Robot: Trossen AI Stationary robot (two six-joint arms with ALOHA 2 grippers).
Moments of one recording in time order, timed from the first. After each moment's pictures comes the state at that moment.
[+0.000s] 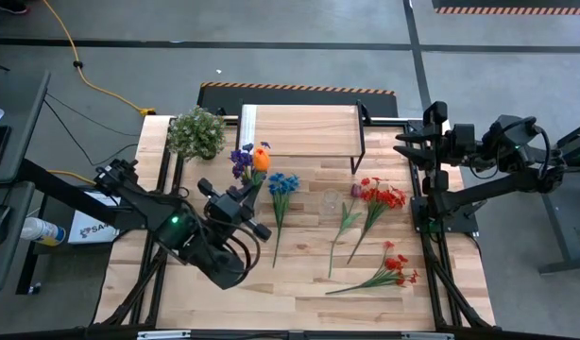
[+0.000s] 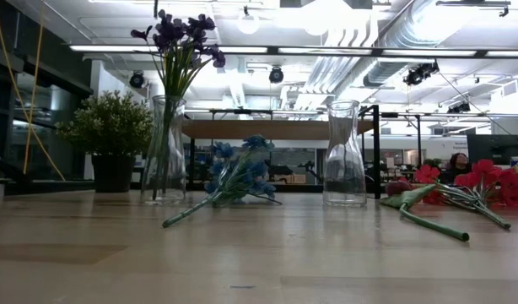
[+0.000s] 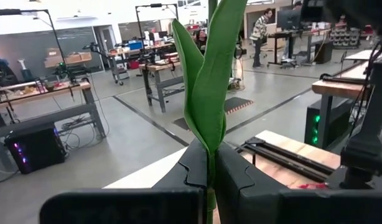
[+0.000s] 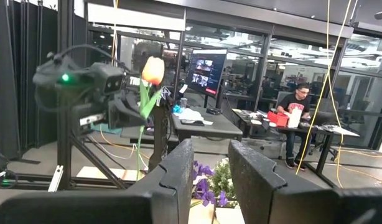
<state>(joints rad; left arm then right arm) -0.61 1.64 1.80 -1.00 -1.57 -0.77 0.11 0.73 1.19 -0.31 0.19 -0.16</state>
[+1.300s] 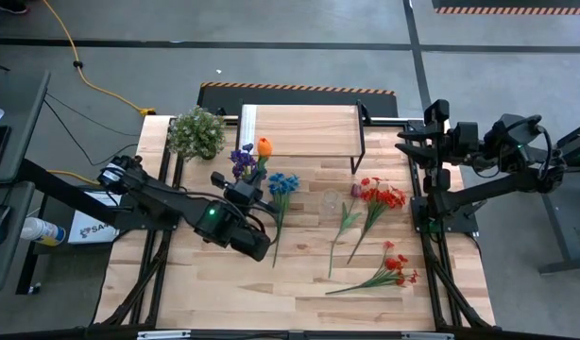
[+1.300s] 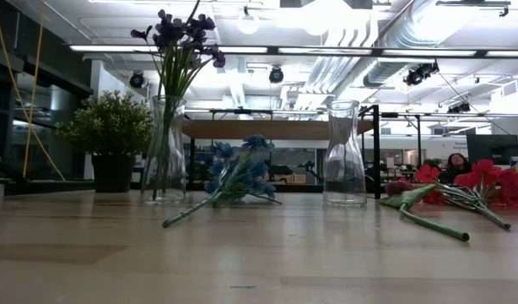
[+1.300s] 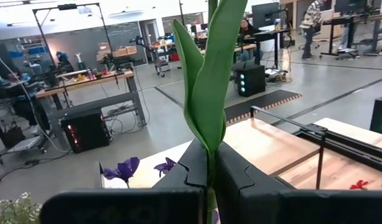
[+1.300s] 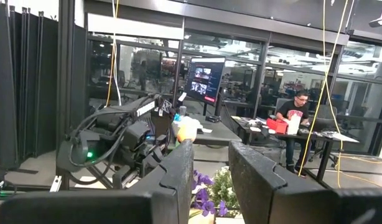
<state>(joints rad) -0.44 1.64 1.51 -1.08 -1.57 -1.11 0.11 0.73 1.19 -0.27 0.19 -0.16</state>
